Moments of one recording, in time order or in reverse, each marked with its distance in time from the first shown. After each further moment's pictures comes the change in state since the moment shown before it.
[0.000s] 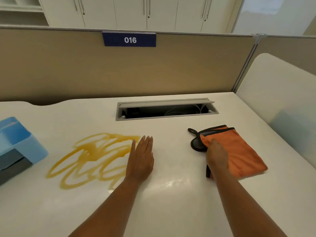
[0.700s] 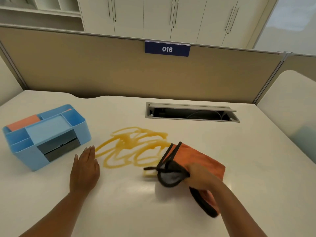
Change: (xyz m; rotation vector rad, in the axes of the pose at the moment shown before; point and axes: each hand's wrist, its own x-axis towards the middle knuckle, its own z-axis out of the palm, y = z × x) left_hand -0.145 -0.192 -0.055 -0.043 0.124 -0.538; right_hand -0.134 -0.104 -0.039 -0.002 -0.702 -0.573
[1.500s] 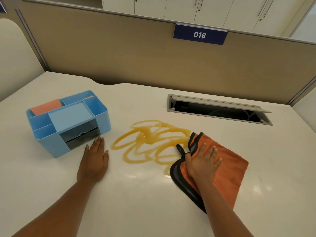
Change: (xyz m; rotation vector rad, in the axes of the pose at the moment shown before) left_hand 0.020 -0.049 0.006 -0.013 -0.127 -0.048; right_hand 0.106 -0.016 0.070 -0.086 0.515 0.452
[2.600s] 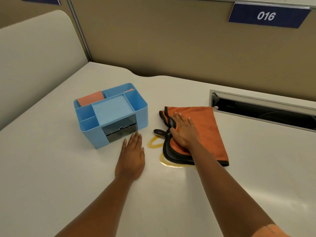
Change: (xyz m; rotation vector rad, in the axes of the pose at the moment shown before) left_hand 0.004 -0.007 0.006 0.004 -0.044 -0.019; right_hand 0.050 -0.182 0.041 0.111 -0.216 -0.831
